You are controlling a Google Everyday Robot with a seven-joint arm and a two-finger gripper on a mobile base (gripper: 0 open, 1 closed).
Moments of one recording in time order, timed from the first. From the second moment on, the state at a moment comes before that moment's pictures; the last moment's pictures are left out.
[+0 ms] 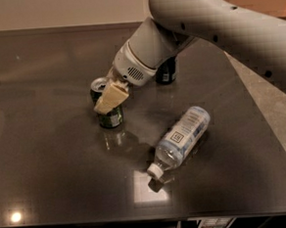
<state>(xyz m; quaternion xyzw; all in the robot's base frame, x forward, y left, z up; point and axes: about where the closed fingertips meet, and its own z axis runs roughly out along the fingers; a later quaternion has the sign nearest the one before) 0.529 0.086 0.896 -0.63 0.68 0.24 0.27</state>
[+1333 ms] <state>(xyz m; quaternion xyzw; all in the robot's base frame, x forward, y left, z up) 0.516 0.011 0.903 -0.77 0.63 0.03 0.11</state>
